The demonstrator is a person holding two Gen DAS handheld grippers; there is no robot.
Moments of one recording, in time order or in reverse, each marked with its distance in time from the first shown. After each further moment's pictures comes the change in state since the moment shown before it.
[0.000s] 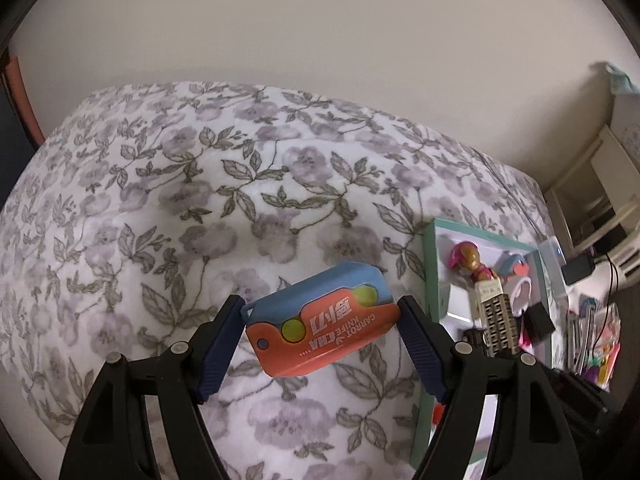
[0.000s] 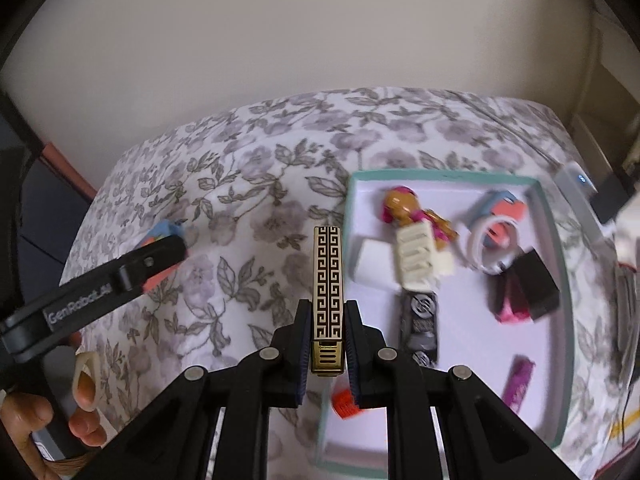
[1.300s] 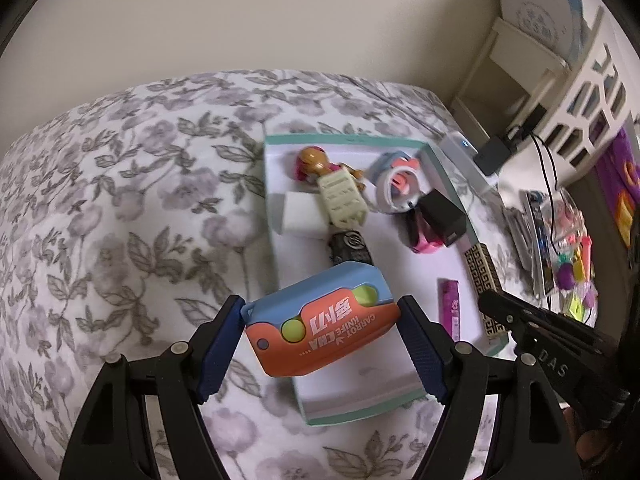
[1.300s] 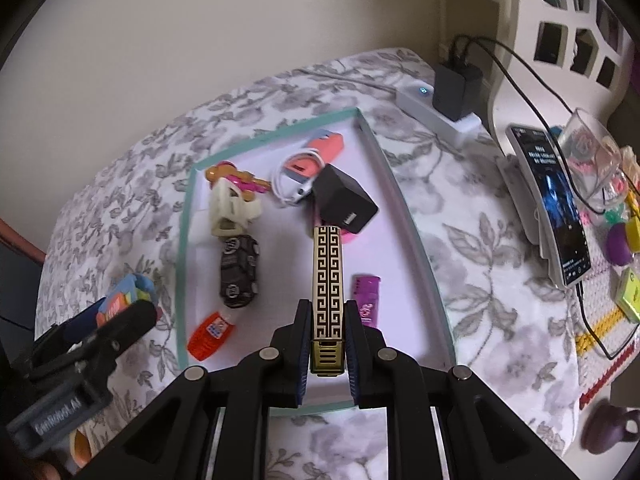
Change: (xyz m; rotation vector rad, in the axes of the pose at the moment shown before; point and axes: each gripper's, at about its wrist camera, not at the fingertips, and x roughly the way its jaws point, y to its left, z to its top) left arm 0.004 -0.127 -0.080 0.274 0.075 -0.172; right arm -0.036 -0.126 -0.059 0.258 0.007 -0.174
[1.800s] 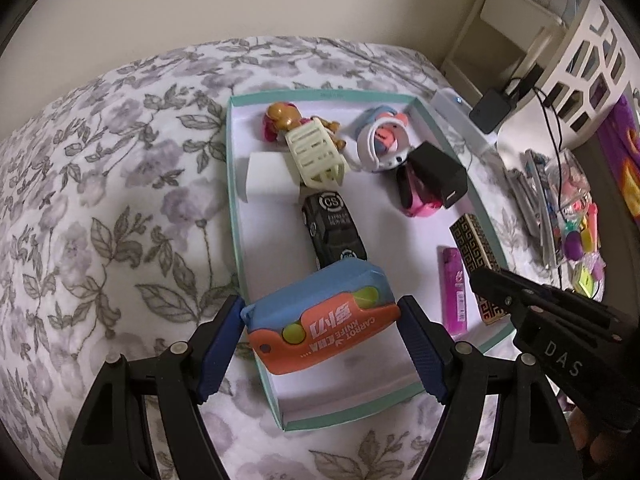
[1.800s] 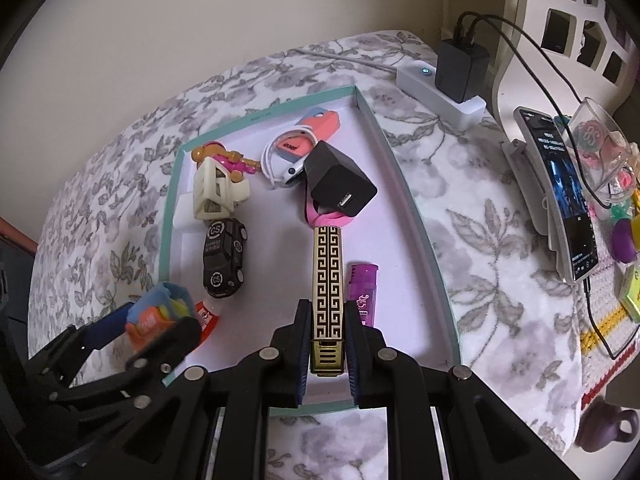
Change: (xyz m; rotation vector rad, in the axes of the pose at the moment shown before) left arm 0.036 -0.017 -0.012 0.056 0.088 -0.002; right arm 0.017 0.004 -0.001 -0.025 0.047 -0.017
